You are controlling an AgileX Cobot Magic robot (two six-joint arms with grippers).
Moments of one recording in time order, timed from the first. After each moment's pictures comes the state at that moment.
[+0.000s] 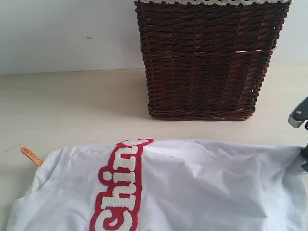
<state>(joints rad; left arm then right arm) 0.11 0.01 0.00 -0.24 0.37 0.47 -0.26 1.81 -0.78 0.50 0.35 -1.38</state>
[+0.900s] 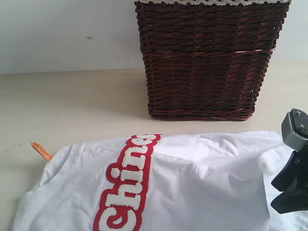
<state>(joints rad) 0.11 0.01 0.00 -0.24 0.37 0.47 -0.18 1.58 -0.64 0.68 0.96 -1.67</state>
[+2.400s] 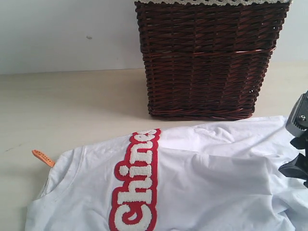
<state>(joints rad) 0.11 0.01 0.00 -0.24 0.37 0.47 -0.18 1.47 -0.60 0.75 0.57 -1.72</state>
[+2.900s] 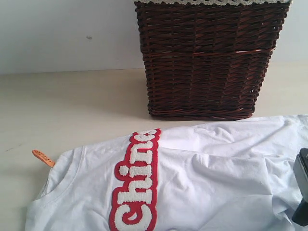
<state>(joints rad) 0.11 0.01 0.00 -0.24 0.37 0.47 -0.18 1.46 -0.48 0.47 0.93 -1.74</state>
